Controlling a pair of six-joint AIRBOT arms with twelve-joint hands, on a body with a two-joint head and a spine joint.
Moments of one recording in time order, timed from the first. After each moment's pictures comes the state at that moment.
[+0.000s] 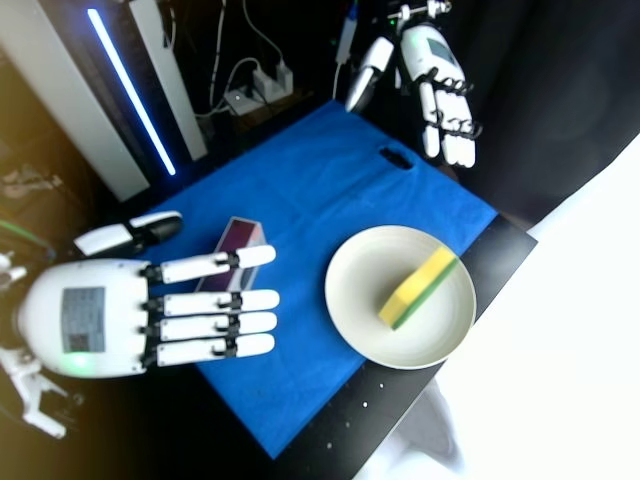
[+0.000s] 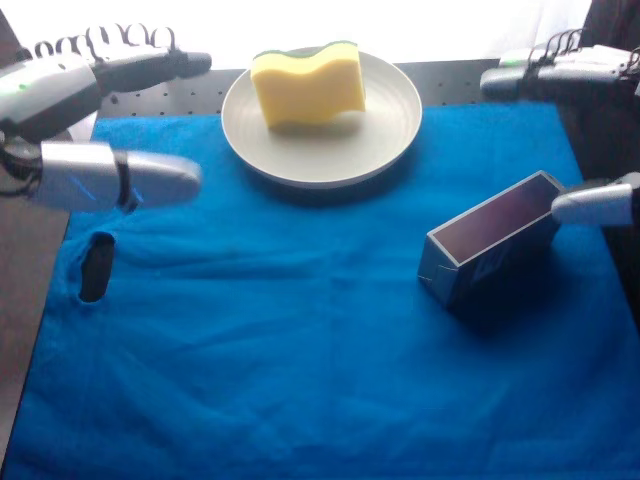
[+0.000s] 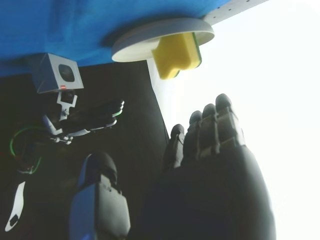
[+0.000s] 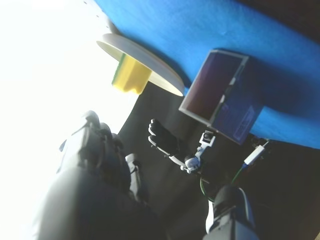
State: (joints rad) left arm 0.78 -0.89 1.20 0.09 -0.72 0.68; right arm -0.89 -1.07 1.54 -0.43 1.02 0.00
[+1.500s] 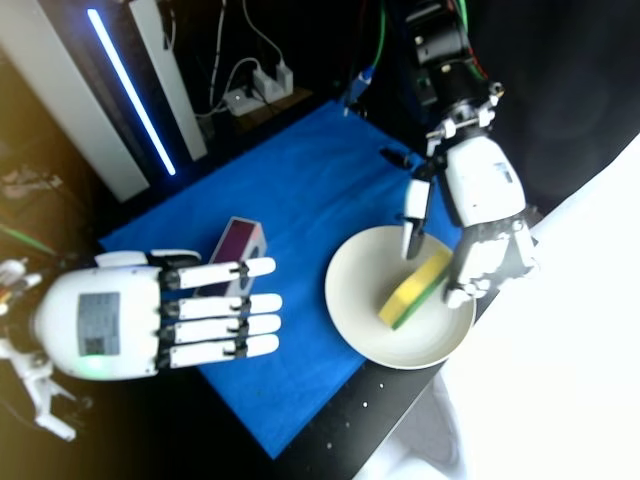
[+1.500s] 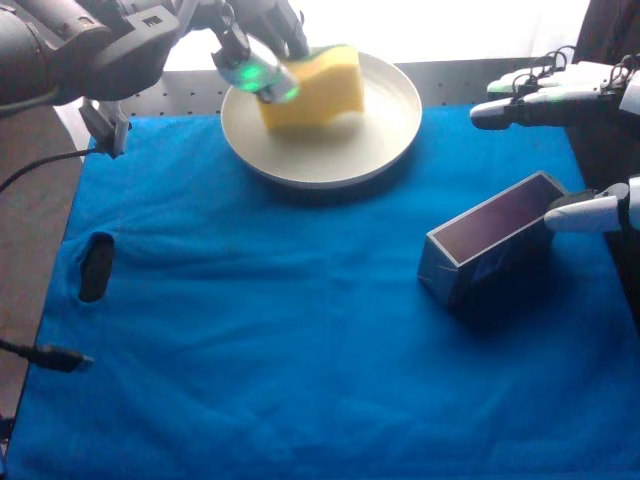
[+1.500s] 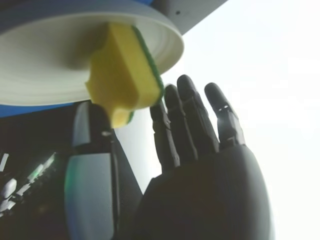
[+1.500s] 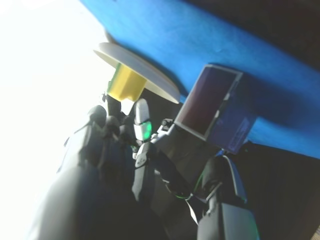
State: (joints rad) left arm 0.35 -1.51 1.85 0.28 -0.10 0.67; right arm -0.89 -1.10 1.58 -0.46 1.01 0.00
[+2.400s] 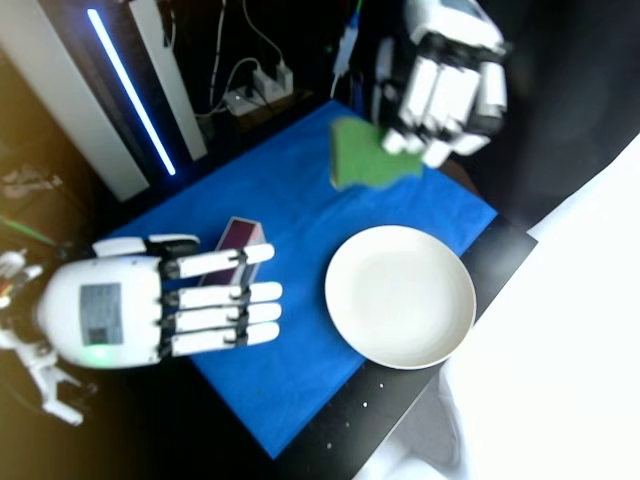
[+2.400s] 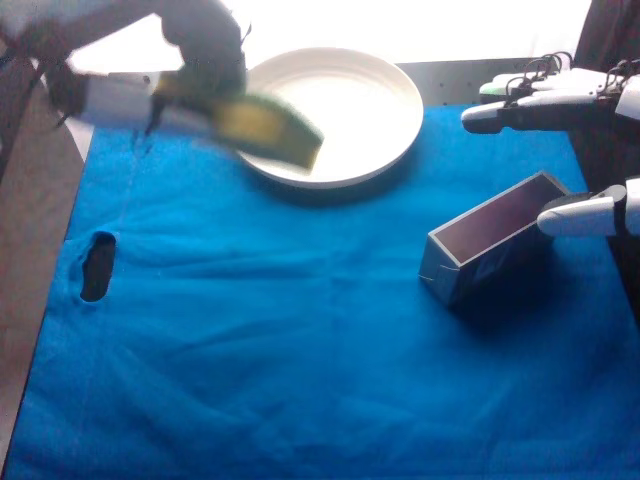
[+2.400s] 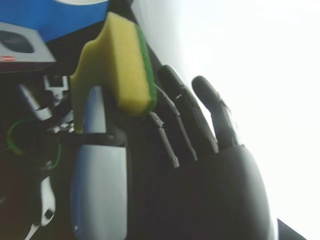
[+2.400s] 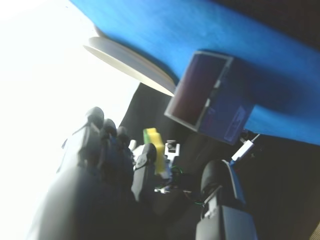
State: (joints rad) left arm 0.49 -0.87 1.17 0.54 -0.62 0.50; right arm -0.89 -1.09 1.54 -0.46 1.01 0.05
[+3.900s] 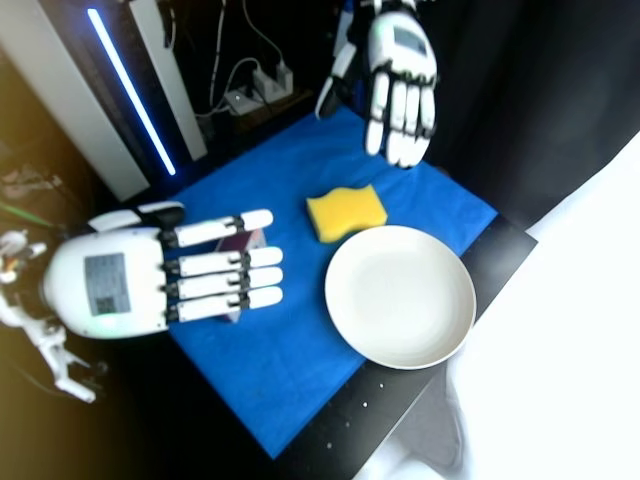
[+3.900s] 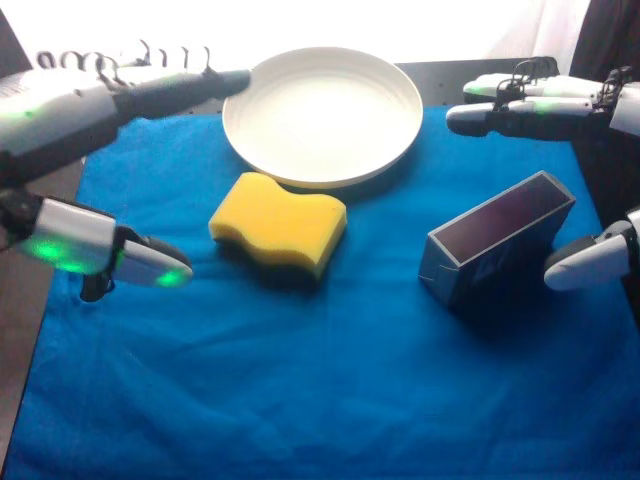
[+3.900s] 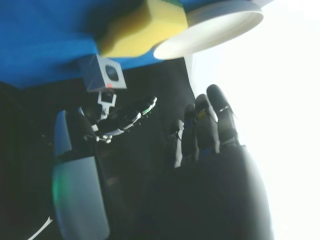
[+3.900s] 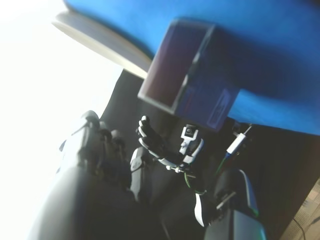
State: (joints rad) left arm 0.76 -0.78 1.04 0.25 -0.76 0.69; right arm -0.89 -1.08 1.50 -0.52 1.07 0.05
